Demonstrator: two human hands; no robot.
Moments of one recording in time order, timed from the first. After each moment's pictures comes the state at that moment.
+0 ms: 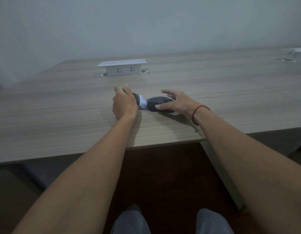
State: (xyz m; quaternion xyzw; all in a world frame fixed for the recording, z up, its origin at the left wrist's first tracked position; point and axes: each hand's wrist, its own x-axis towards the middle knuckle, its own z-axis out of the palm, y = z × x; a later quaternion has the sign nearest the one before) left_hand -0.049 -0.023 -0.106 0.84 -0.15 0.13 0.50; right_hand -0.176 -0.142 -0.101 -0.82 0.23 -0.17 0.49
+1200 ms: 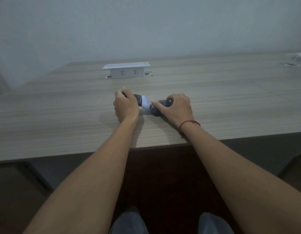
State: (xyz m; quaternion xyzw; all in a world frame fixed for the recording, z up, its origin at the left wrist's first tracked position) left_hand -0.056 -0.016 -0.104 0.78 -0.10 0.13 0.61; right_hand -0.164 -0.111 -0.119 -0.85 0.34 -0.35 0.21
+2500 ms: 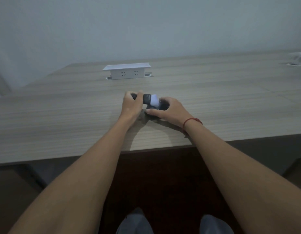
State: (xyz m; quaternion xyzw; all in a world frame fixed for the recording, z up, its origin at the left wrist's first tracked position) left_hand -0.044 -0.024 -0.104 0.73 -0.23 -0.06 0.64; right_hand -0.164 -0.114 -0.116 -0.86 0.23 -0.23 0.39
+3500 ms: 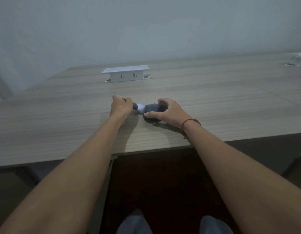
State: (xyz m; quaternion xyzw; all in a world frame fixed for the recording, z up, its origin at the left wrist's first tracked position) left_hand -0.023 -0.011 -0.097 0.83 -0.15 -0.03 0.54; right_hand -0.164 -0.120 -0.119 -0.85 0.22 -0.22 0.43
